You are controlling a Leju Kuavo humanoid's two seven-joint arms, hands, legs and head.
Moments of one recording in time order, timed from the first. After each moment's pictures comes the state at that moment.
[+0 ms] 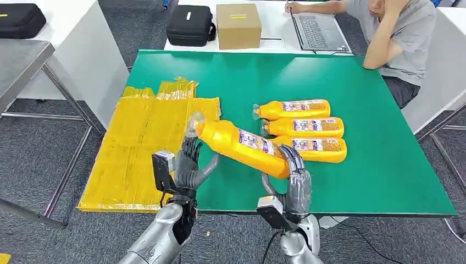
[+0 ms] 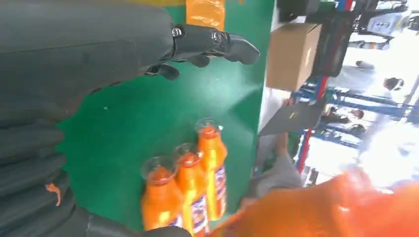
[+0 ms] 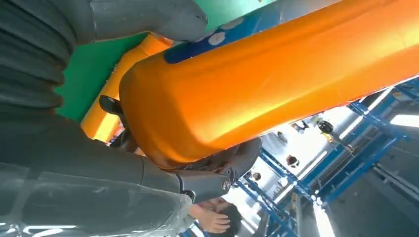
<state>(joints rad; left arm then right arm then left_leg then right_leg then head) -0.36 -0.30 -0.47 -0.85 0.34 0.17 -0.61 -0.07 0.14 0.26 -1.18 0.55 -0.69 -0.70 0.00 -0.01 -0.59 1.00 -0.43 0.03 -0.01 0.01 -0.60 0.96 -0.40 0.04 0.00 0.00</state>
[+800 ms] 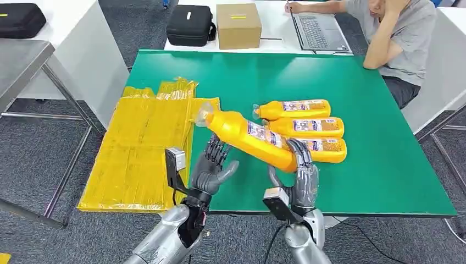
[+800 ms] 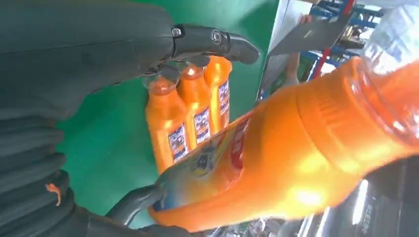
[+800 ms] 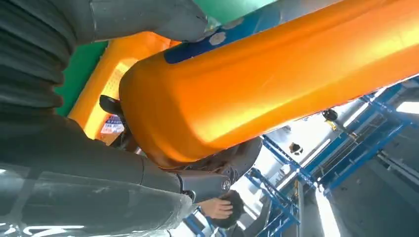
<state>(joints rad) -0.35 -0.29 -0.60 -0.90 0.49 -0.04 -0.49 -0.11 0.13 0.20 -1.16 0.58 -0.69 -0.70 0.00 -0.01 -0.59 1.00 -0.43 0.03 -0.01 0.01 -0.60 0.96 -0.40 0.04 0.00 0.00</state>
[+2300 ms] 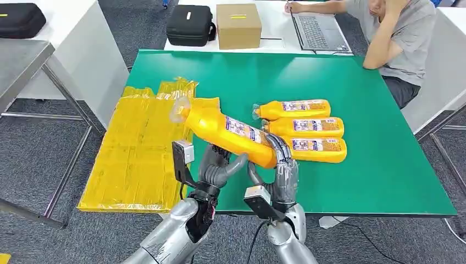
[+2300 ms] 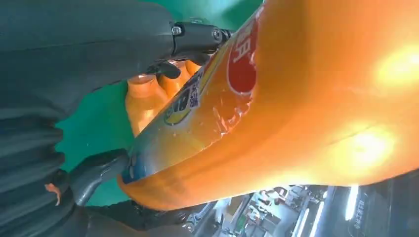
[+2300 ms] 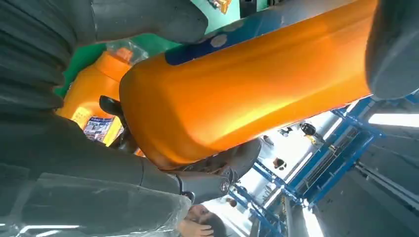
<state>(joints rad) -0.41 -0.33 -0.65 -0.90 0.52 0.04 -0.50 -0.15 0.20 0.31 -1.13 0.55 -0.69 -0.70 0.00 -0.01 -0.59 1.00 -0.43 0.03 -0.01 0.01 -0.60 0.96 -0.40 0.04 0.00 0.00</state>
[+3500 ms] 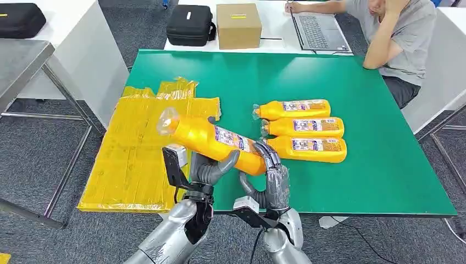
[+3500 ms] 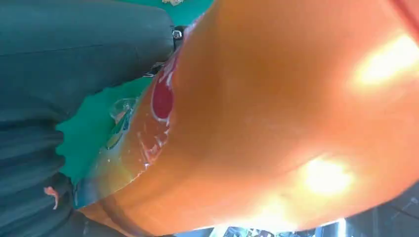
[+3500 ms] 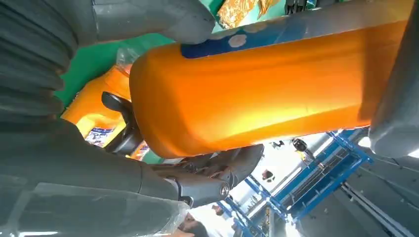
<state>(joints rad) -0.39 -0.32 -0.64 -0.94 0.48 0.21 -0.59 -0.13 0.20 0.32 -1.09 0.66 -0.70 -0.70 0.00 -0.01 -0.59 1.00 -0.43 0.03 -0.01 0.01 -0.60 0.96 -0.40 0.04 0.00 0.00</state>
